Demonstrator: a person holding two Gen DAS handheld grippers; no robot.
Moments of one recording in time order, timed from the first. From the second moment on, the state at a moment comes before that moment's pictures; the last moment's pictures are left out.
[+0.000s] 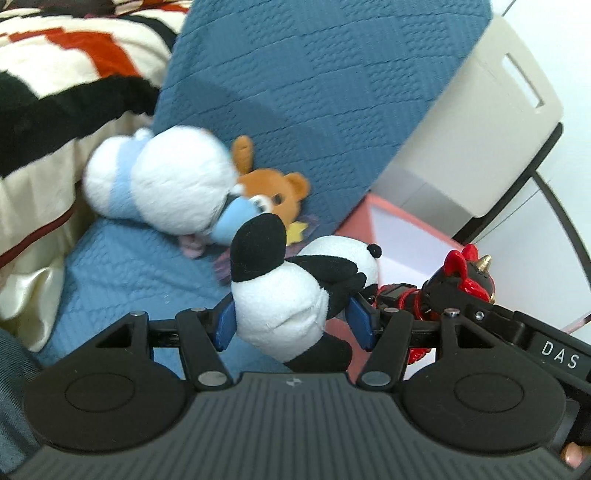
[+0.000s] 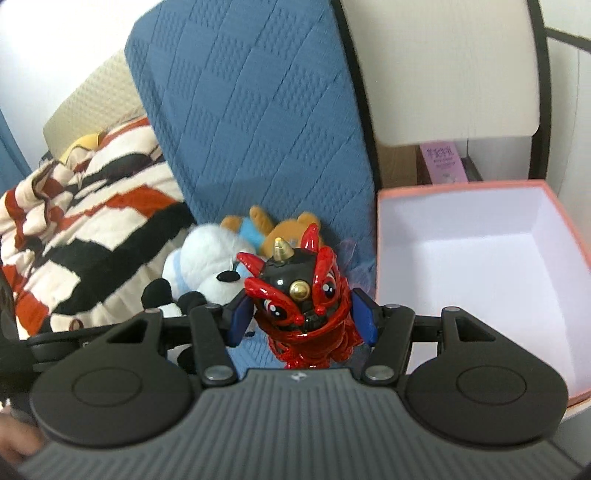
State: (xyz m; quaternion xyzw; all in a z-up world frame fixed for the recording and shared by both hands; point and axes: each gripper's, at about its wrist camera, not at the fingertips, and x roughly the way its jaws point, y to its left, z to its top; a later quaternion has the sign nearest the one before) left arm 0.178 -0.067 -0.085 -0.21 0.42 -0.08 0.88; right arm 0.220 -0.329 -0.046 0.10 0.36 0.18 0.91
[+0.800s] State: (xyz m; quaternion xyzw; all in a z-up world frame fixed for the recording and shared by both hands) left arm 0.243 -0.242 -0.055 -0.17 0.42 -0.17 0.88; right arm 0.254 -0.475 -0.052 0.12 0.37 0.09 0.92
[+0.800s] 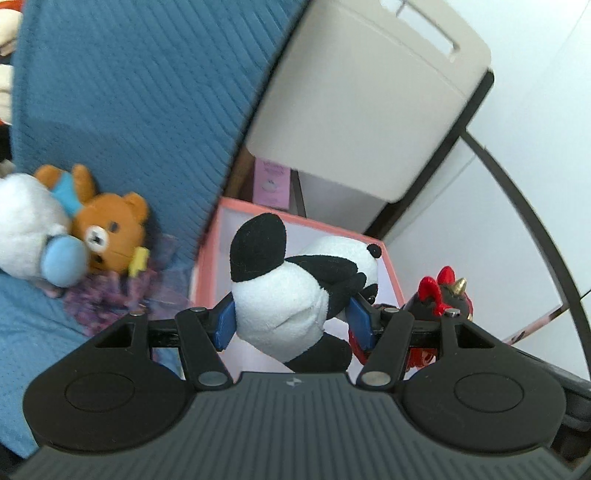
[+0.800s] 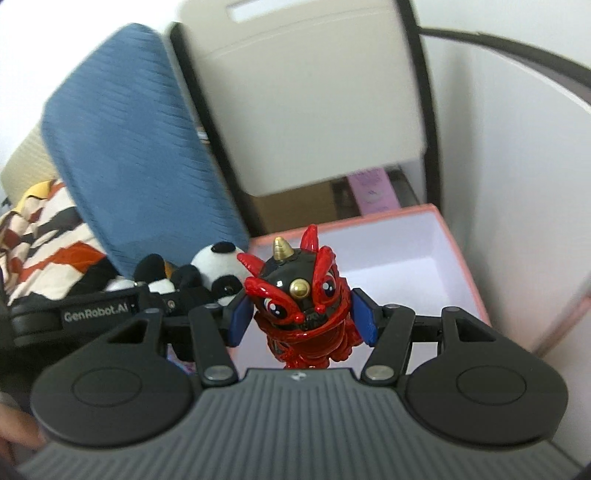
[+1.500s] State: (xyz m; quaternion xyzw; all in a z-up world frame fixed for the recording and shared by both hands) left arm 0.274 -0.301 -0.168 -0.15 0.53 -0.15 0.82; right arm 0.289 -0.506 -0.177 0.10 0.49 0.07 0.87
